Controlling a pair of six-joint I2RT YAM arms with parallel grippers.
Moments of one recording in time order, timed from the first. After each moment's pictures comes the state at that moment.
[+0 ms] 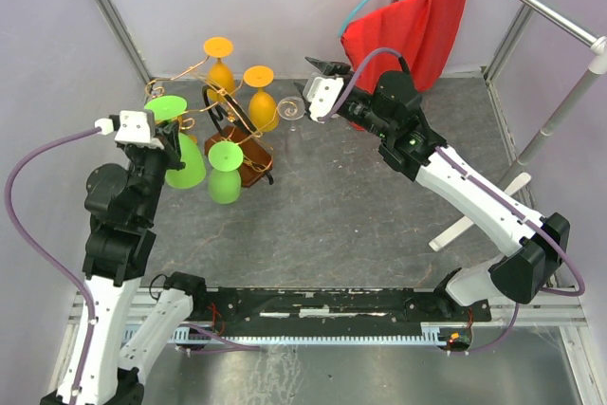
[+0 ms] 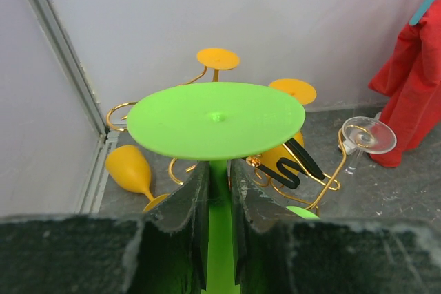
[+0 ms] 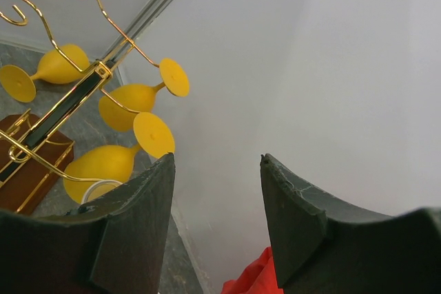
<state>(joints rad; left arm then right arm) -0.22 0.64 1.04 -0.30 -0.13 0.06 0.71 1.44 1.44 0.16 -0.28 -0.81</state>
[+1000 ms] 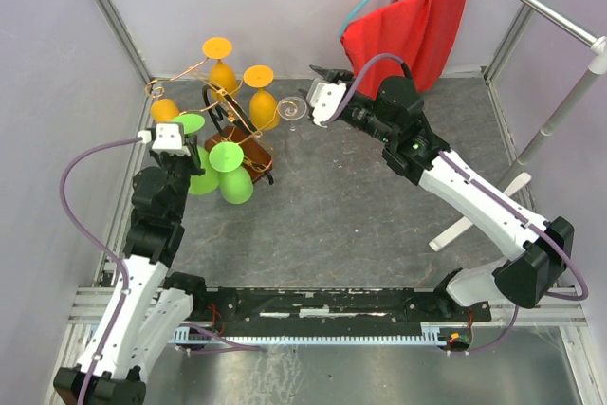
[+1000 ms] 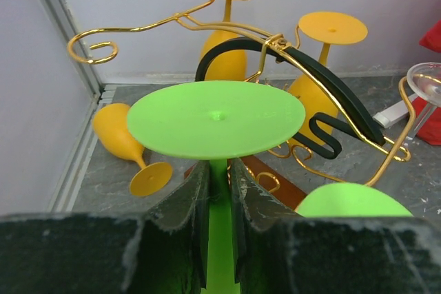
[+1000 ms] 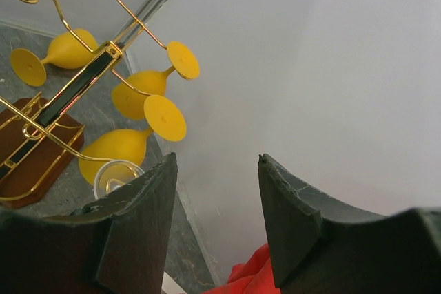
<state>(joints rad) -0.21 0.61 0.65 0.01 -0.21 0.04 0.70 1.41 1.38 0.14 -0.28 -0.81</state>
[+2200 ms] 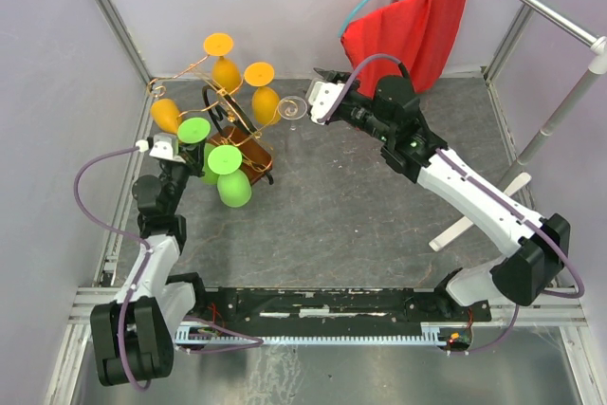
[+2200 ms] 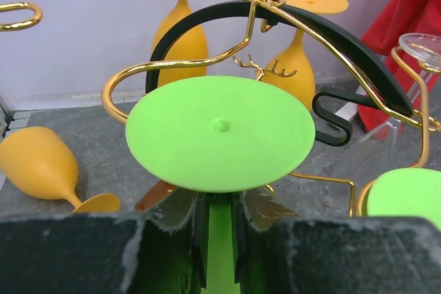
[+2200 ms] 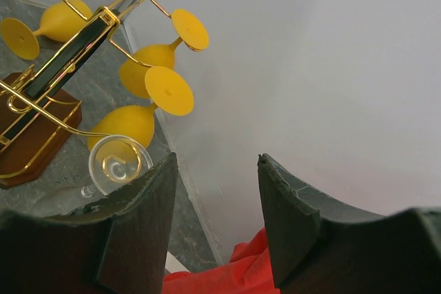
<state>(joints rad) 0.14 0.91 0.34 0.76 0.40 -0.12 0.68 1.42 1.37 0.11 -0.26 -0.83</state>
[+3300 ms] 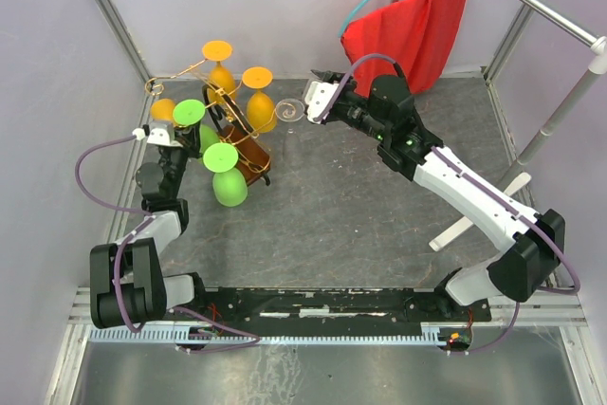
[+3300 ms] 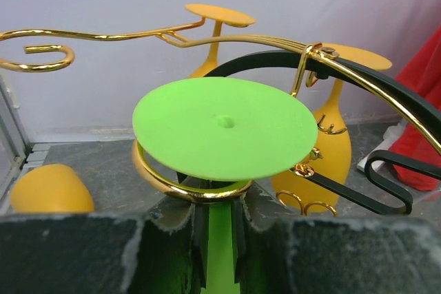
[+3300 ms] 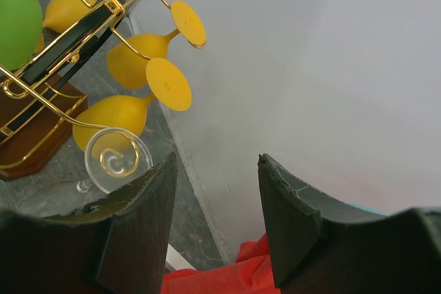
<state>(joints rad) 0.15 1.25 0.41 1.15 0.34 -0.16 0.68 1.45 1.38 0.10 -0.26 -0.83</state>
